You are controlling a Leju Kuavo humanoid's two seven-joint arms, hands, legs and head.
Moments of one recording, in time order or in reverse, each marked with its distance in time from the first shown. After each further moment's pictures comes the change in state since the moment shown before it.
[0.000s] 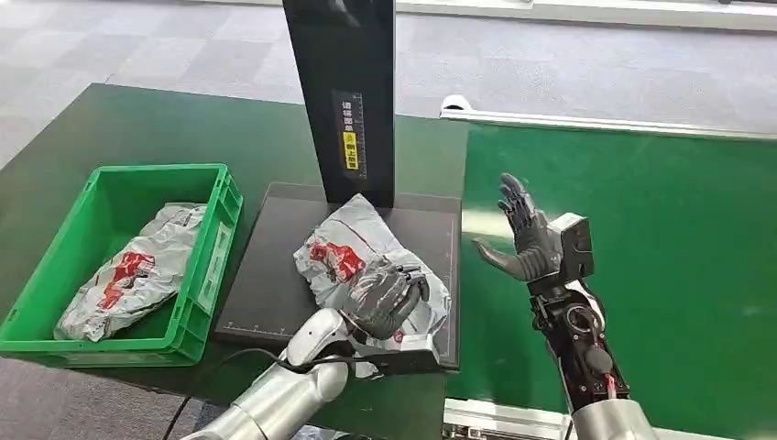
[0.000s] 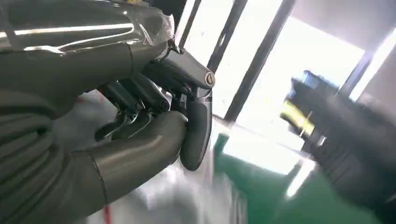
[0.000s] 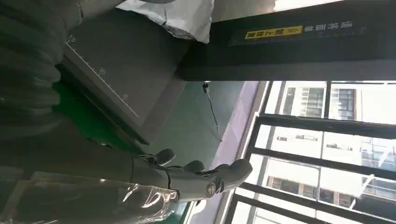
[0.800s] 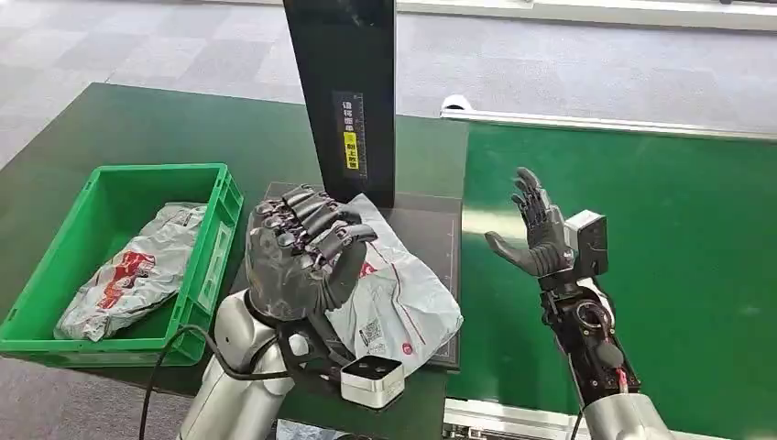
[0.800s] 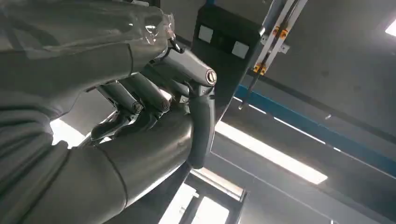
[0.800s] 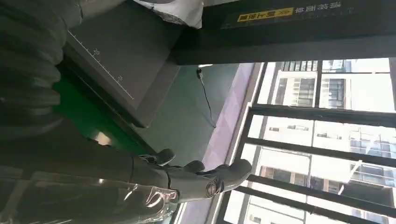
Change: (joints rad) left arm 0.156 -0.034 0.200 -0.795 -0.361 0.162 -0.133; right arm -0.025 -0.052 0.035 0.035 -0.063 -0.037 -0.046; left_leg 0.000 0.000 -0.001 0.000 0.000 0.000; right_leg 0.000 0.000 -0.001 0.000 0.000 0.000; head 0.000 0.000
